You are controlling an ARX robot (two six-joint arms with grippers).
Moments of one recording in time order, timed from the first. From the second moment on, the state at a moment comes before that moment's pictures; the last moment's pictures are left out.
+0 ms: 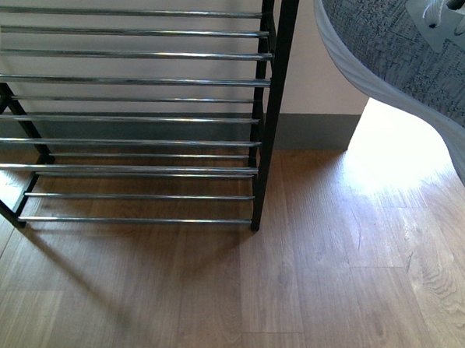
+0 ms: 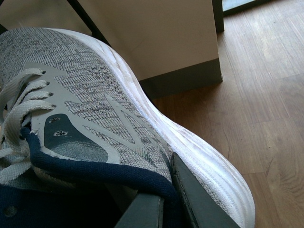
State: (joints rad) left arm -0.24 0.71 0.36 -0.15 -0.52 -0.36; right arm 0.05 0.99 0.38 0.23 -0.19 0.32
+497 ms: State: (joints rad) left arm -0.24 0.71 0.36 -0.15 -0.52 -0.36; right arm 0.05 0.99 0.38 0.23 -0.19 0.32
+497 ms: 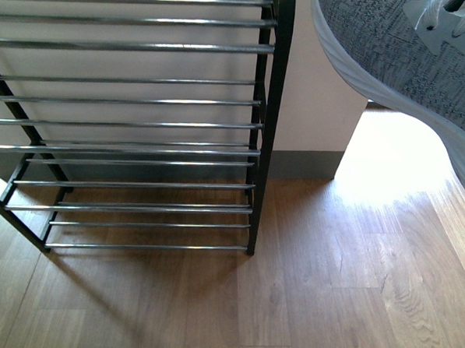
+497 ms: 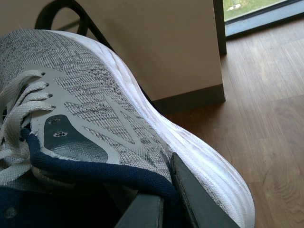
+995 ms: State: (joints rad) left arm -0.24 0.71 0.36 -0.15 -0.52 -0.36; right arm 0.05 1.00 0.37 0.29 -0.25 0.29
